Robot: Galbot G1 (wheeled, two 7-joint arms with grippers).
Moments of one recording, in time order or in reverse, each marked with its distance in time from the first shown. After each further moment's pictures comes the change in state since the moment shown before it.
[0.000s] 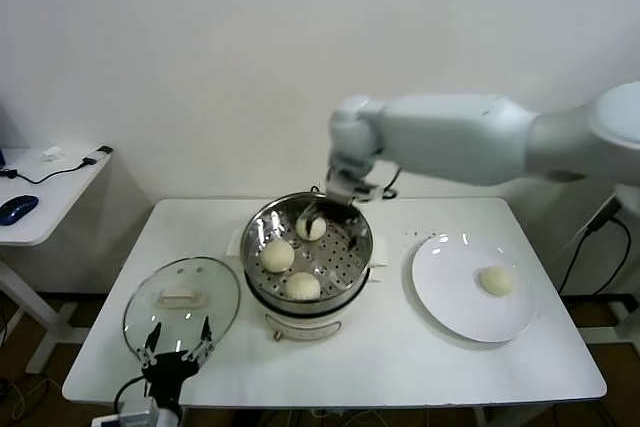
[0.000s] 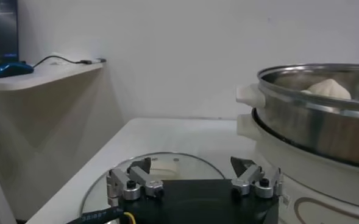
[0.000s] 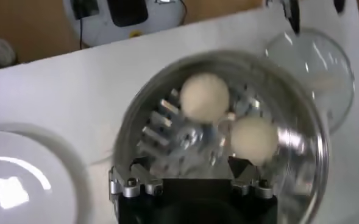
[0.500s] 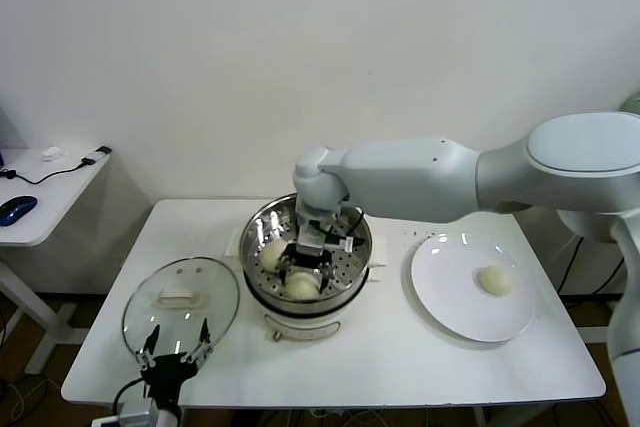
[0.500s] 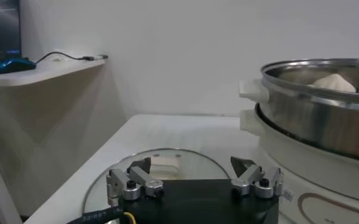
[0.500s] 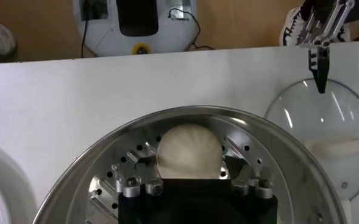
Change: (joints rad) left arm -0.001 -0.003 -0.005 0.013 -0.001 0.000 -0.005; right arm -0.162 0.135 0.035 0.045 -0.157 0.027 0.088
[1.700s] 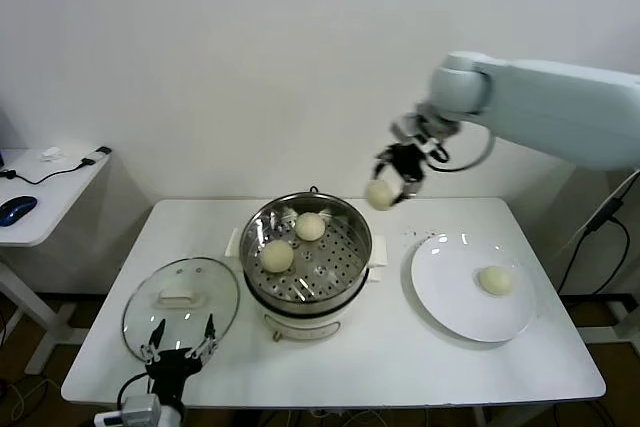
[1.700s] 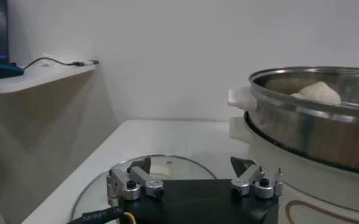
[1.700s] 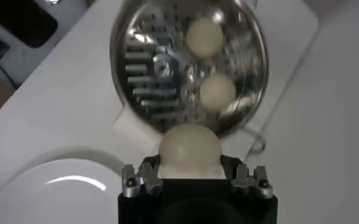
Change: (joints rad) left arm -0.008 0.002 0.010 -0.020 0.005 0.014 0.021; right arm 0.257 -0.348 0.002 0.022 0.297 -0.405 -0.068
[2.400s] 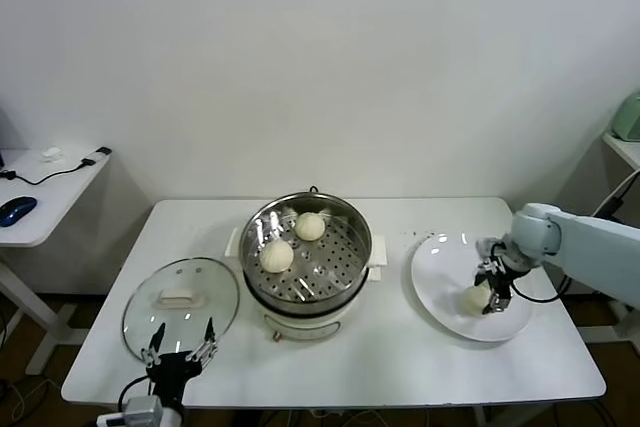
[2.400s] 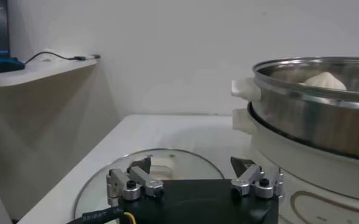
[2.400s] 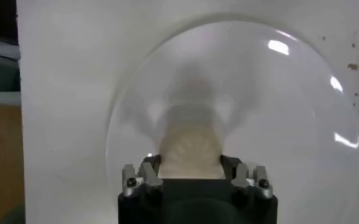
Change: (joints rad) left arm -0.005 -0.004 -0.002 0.029 0.005 -0.009 0.001; right arm -0.556 -0.402 0.114 -0.075 -0.190 -0.302 0.138
